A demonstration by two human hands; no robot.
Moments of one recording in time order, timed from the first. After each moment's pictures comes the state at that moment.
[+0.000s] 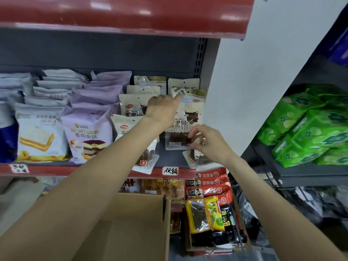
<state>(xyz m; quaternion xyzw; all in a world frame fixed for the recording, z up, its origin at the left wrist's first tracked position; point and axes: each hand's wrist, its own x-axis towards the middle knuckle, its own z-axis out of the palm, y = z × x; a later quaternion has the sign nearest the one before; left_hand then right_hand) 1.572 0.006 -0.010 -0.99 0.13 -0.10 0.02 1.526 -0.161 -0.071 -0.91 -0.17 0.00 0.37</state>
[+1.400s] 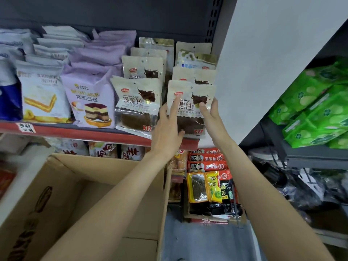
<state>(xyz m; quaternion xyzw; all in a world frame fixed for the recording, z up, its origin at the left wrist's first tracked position) 1.472 -0.014 -0.116 -0.95 0.02 -0.11 -0.28 1.519 -0.151 -0.115 -0.76 -0.03 0.03 0.65</state>
